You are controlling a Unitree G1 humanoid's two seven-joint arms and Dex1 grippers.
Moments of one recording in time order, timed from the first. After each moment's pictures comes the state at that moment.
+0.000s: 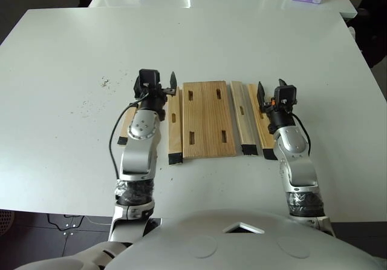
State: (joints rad) left arm -0.02 0.11 0.04 -0.32 0.02 0.49 -0.05; right arm 0.07 -0.05 0.04 -0.15 -0.06 0.11 0.00
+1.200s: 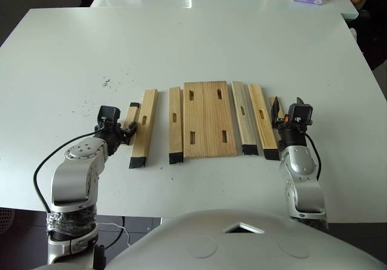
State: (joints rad) left arm 0.17 0.44 0.20 -0.49 -0.17 1.02 -0.25; right arm 0.27 -0.01 0.03 -0.33 -0.10 0.17 -0.08
